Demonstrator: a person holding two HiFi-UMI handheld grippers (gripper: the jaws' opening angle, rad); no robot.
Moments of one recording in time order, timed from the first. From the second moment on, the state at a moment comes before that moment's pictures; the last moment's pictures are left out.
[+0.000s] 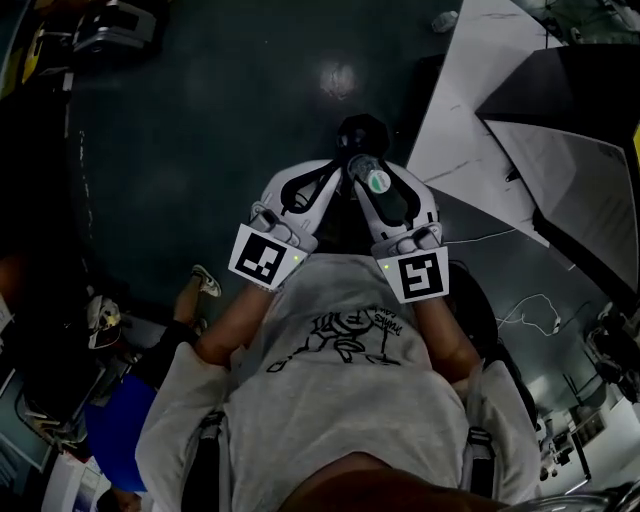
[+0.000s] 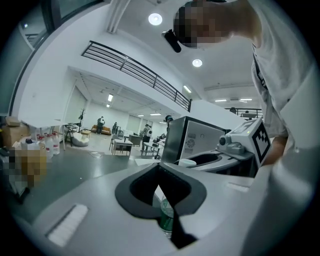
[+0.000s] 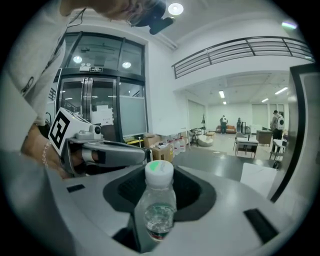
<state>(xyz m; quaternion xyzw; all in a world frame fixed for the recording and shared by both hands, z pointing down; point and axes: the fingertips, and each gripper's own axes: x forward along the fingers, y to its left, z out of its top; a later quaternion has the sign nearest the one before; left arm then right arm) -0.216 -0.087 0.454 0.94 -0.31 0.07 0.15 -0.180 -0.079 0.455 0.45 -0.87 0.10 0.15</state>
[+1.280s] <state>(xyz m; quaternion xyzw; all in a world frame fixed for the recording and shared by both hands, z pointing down) -0.196 -0.067 0.654 0.94 -0.27 0.12 0.18 -0.168 -0.056 0.667 0.47 -0.85 0.14 0.21</state>
